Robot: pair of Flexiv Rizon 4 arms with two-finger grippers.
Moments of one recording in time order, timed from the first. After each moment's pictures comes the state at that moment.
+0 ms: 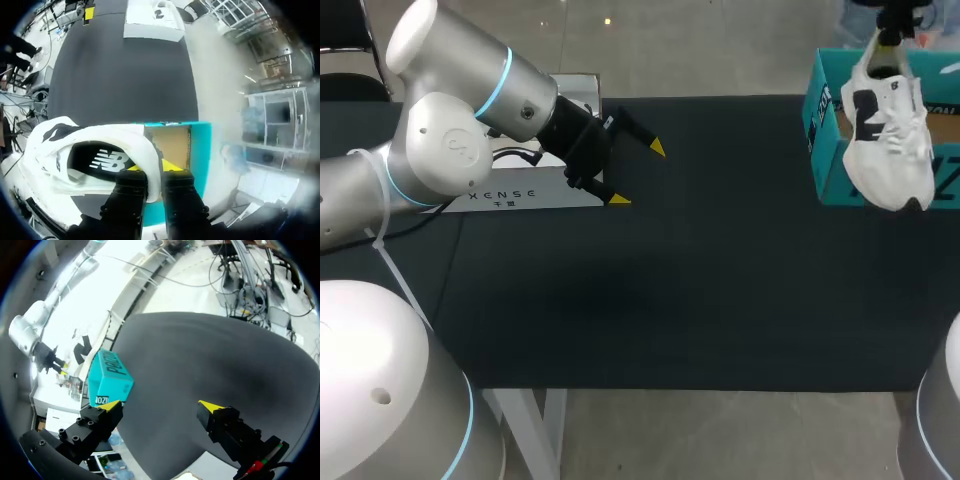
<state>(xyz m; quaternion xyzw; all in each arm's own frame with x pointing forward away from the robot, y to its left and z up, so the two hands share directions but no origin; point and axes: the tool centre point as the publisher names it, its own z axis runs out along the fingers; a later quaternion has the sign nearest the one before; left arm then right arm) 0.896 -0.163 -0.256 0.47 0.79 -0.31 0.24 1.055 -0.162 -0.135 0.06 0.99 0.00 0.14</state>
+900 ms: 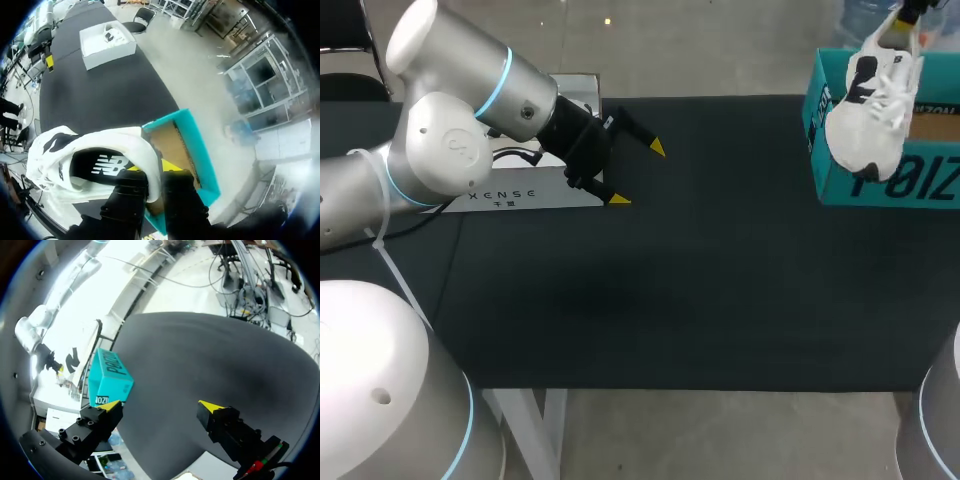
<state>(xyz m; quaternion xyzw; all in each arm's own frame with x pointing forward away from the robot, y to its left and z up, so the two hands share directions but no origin) 0.896 -0.163 -0.256 0.47 0.79 -0.31 0.24 1.079 -0.186 -0.119 0.25 0.95 0.08 0.16</state>
